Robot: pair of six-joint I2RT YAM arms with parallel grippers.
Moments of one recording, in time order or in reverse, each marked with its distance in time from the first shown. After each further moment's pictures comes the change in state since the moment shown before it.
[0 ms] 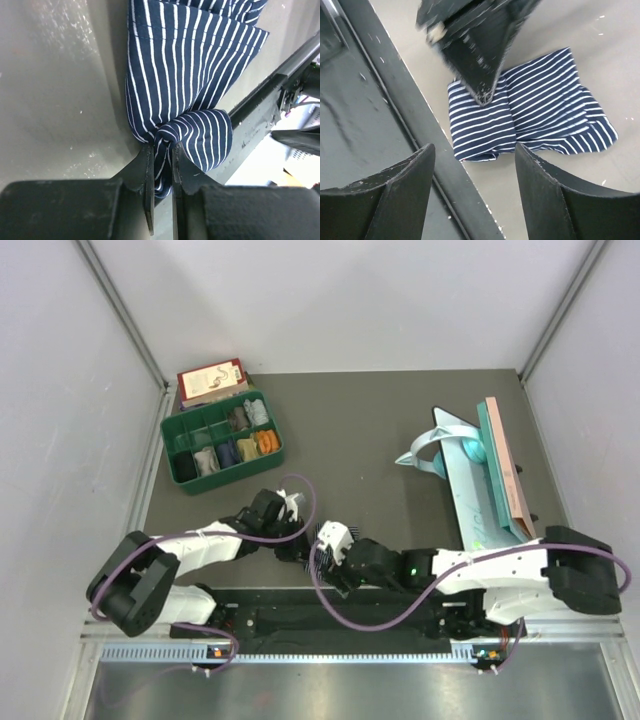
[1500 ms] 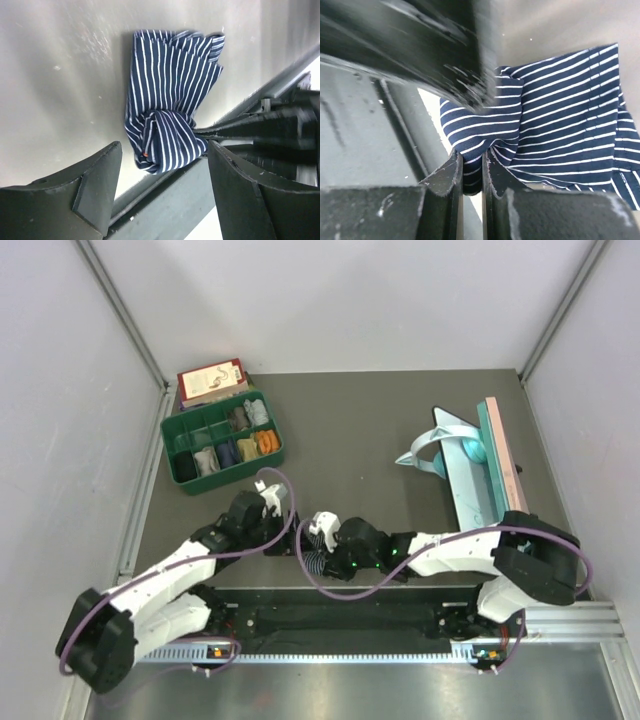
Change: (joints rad) left arm 0.033 -0.319 -0.004 -0.171 -0.122 0.015; right arm -0.149 0.255 0.045 0.114 -0.300 -0.002
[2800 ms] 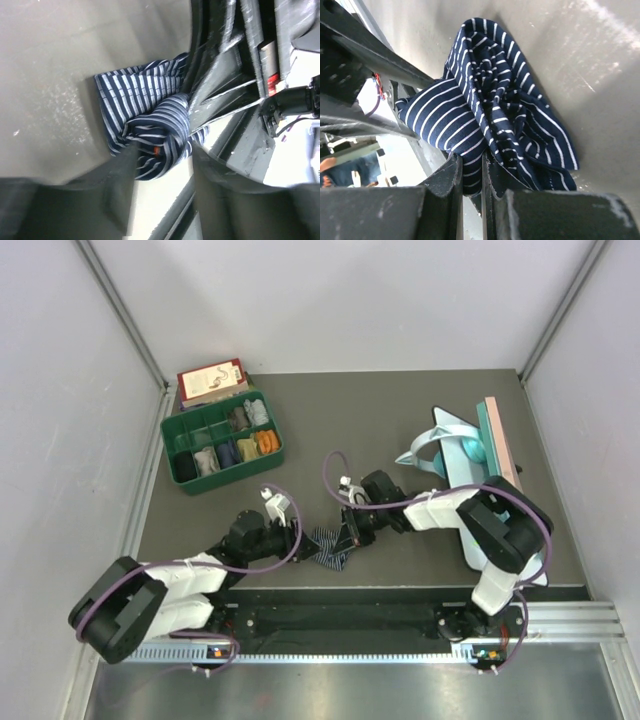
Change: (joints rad) left arm -0.043 0.150 -0.293 0.794 0.038 -0.019; right arm -0.460 0.231 0.115 -0.095 -0.631 0.375
